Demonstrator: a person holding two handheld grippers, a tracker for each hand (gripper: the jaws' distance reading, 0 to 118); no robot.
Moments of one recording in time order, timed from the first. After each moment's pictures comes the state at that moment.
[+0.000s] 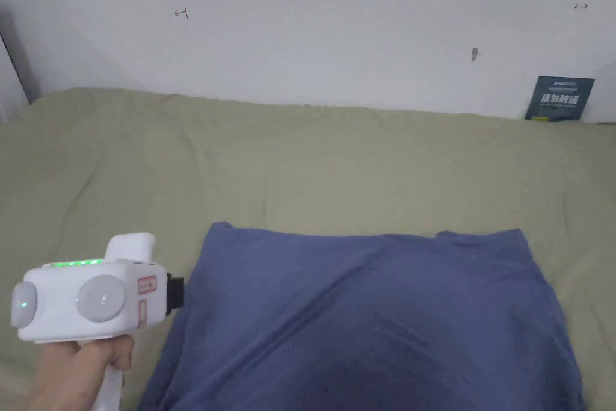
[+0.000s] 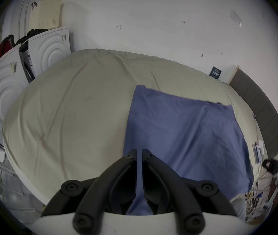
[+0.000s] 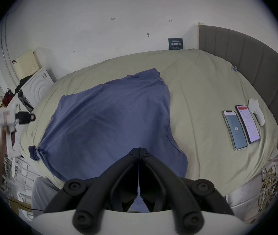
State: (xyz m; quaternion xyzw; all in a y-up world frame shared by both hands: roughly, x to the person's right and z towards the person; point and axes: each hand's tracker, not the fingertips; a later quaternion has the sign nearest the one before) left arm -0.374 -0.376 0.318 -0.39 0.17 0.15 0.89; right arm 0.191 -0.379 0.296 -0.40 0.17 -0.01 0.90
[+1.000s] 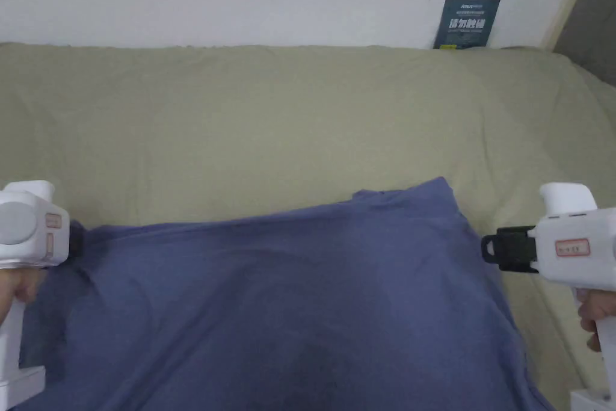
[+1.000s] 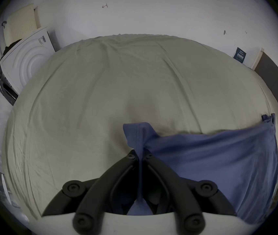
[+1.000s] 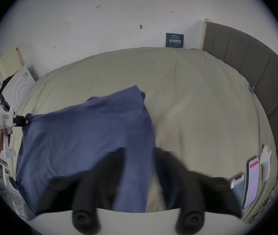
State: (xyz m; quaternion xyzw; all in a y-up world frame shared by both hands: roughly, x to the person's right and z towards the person) left arm -0.410 -0.451 0.131 -0.47 0.19 0.08 0.86; right arm 0.173 -0.404 0.041 -0.43 0.14 0.03 0.89
